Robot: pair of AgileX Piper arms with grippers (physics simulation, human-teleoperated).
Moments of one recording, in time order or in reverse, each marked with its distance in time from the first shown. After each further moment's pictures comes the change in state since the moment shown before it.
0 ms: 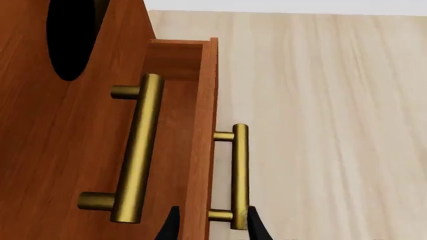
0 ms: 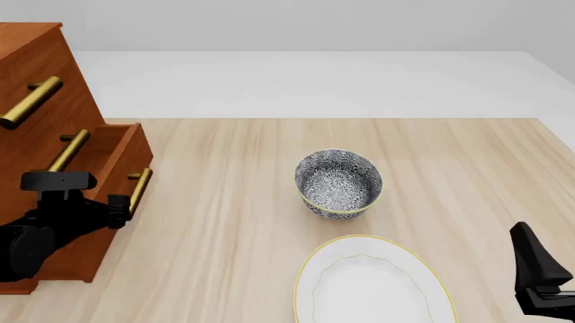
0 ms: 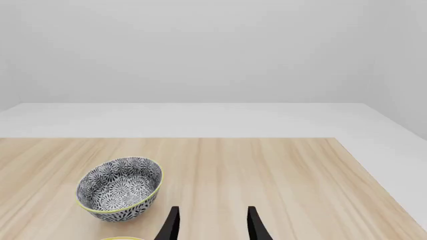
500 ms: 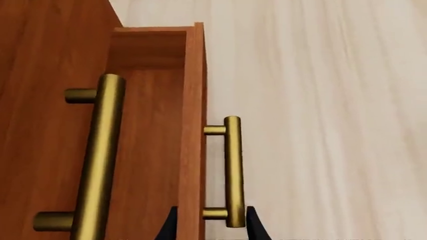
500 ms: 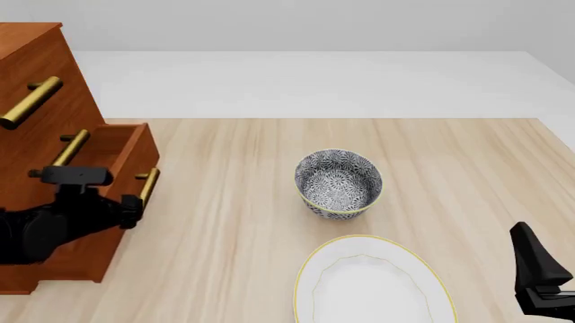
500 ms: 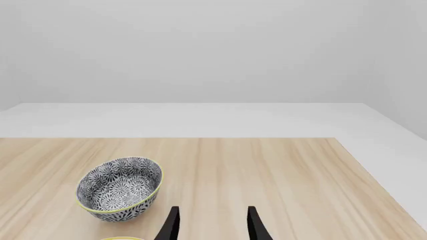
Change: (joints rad) left arm -0.073 0.010 -0.070 0.164 0.025; right arm 0.000 0.000 0.000 0.000 0.000
